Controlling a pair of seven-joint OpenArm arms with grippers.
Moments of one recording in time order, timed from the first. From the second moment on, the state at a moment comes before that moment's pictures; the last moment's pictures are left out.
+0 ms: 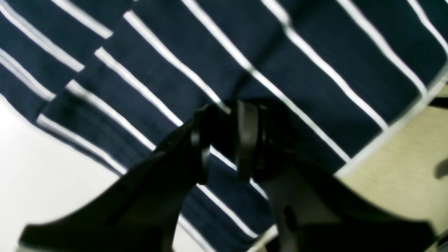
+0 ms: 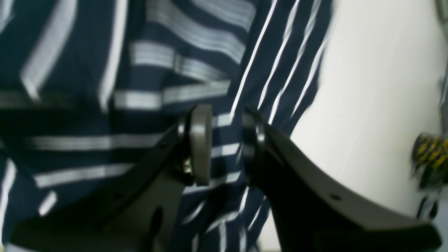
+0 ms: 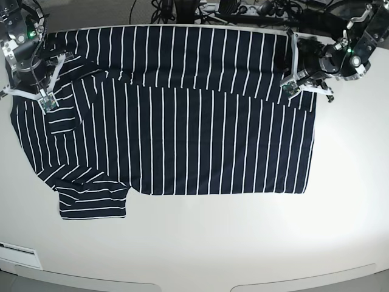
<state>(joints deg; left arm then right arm) 19.8 -52.5 16.1 119.4 -28.4 -17.5 57.6 -33.6 44.7 1.6 122.7 6.1 -3.3 -53.5</state>
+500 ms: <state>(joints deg) 1.1 -43.5 -11.4 101.1 -32.7 -6.4 53.9 -32.8 44.7 1.6 122.9 3.6 -4.1 -52.0</state>
